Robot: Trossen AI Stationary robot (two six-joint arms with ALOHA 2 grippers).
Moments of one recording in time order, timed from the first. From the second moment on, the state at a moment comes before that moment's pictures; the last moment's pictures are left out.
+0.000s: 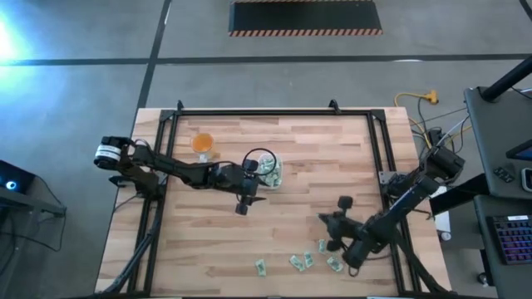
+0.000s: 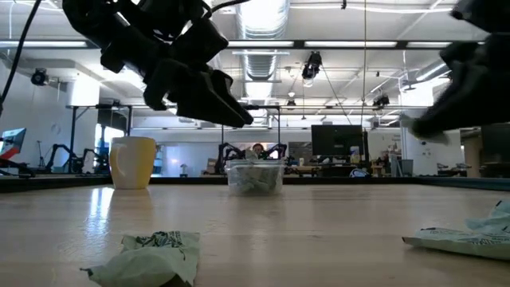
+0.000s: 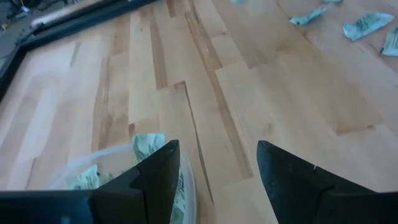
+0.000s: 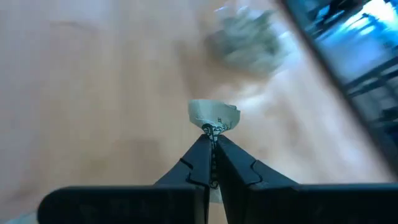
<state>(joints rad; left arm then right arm) -0.05 1.53 0.73 0.29 -0.02 0.29 0.83 1.60 0.75 -0.45 0.98 0.75</state>
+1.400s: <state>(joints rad) -0.14 1.52 0.63 0.11 0.01 -0.13 -0.08 1.62 0.77 0.35 0.13 -0.37</state>
